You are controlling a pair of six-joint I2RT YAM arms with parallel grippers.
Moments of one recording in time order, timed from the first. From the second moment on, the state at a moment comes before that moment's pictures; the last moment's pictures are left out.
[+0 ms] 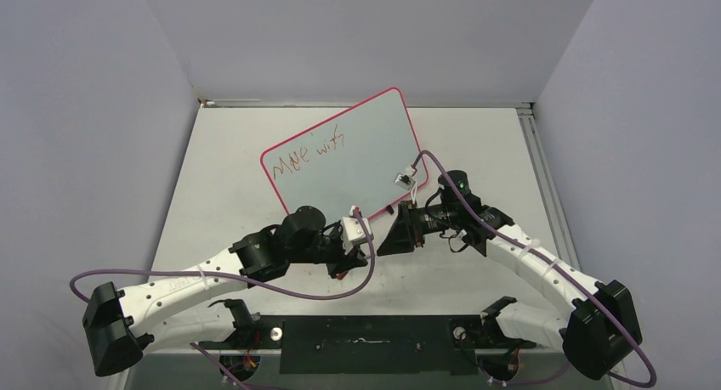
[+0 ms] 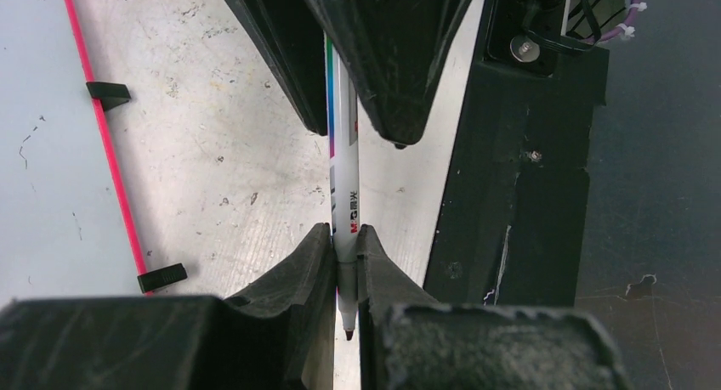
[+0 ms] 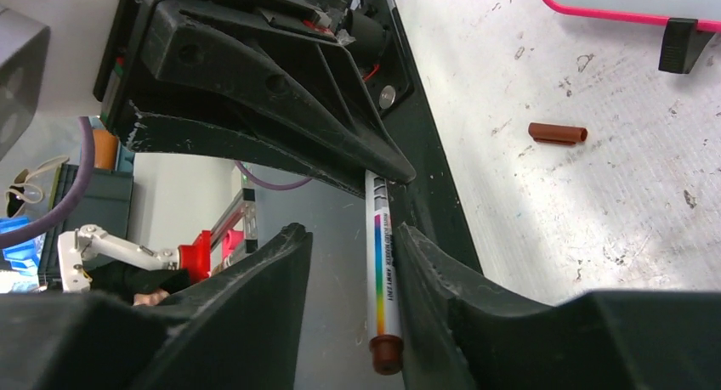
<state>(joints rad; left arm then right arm) -1.02 1.00 0.74 -0.24 0.30 0.03 0.56 1.11 0.74 -0.17 -1.07 0.51</state>
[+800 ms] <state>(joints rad) -0.96 1.02 0.74 -0.18 0.15 -0.03 0.49 1.03 0.83 -0.38 -0.57 0.35</state>
